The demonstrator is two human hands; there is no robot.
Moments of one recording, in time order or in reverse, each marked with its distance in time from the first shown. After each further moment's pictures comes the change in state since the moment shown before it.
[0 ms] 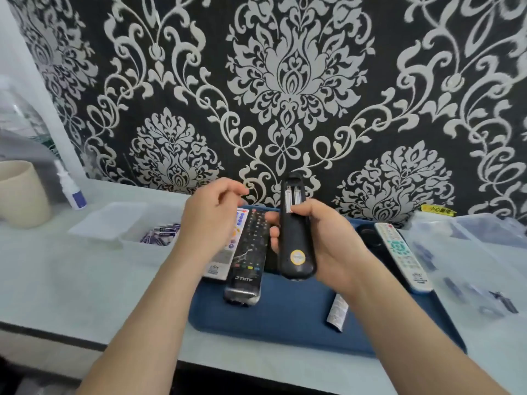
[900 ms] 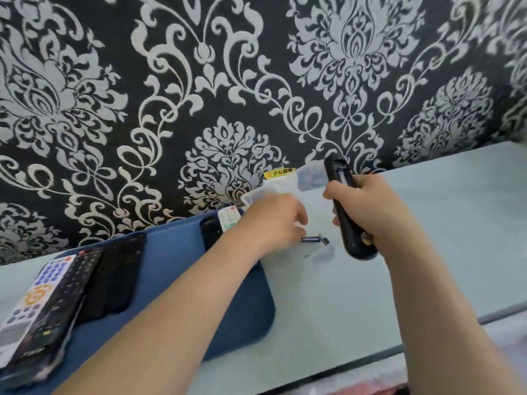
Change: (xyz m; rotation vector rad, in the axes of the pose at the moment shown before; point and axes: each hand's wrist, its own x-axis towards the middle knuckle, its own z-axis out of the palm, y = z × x) left_hand -0.076 0.157 0.296 0.657 -0.914 0.568; right_hand -0.151 -0.108 -0.259 -0.653 0.875 -0.415
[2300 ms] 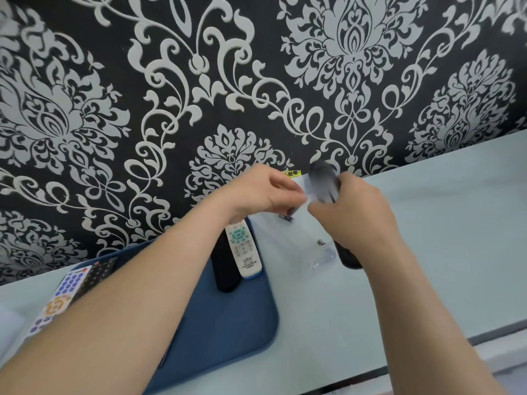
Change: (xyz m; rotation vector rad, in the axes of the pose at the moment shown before) left_hand 0.025 -0.017 -0.037 -0.739 -0.097 -0.075; right_hand -0.002 0.000 0.017 -0.461 0.127 -0.181
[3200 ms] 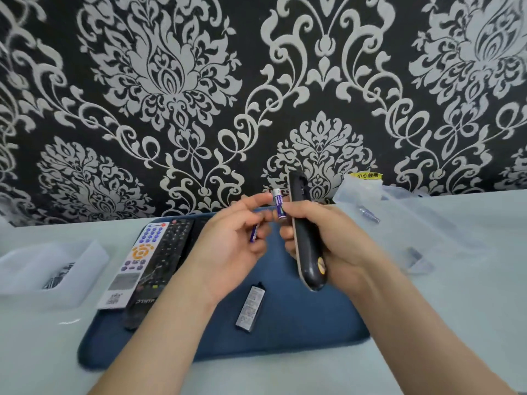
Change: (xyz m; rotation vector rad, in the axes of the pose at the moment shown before) left_hand -0.153 -0.095 -0.045 -1.100 0.437 0.036; right_hand -0.060 -0.107 0.095 1.168 -0.811 0.296
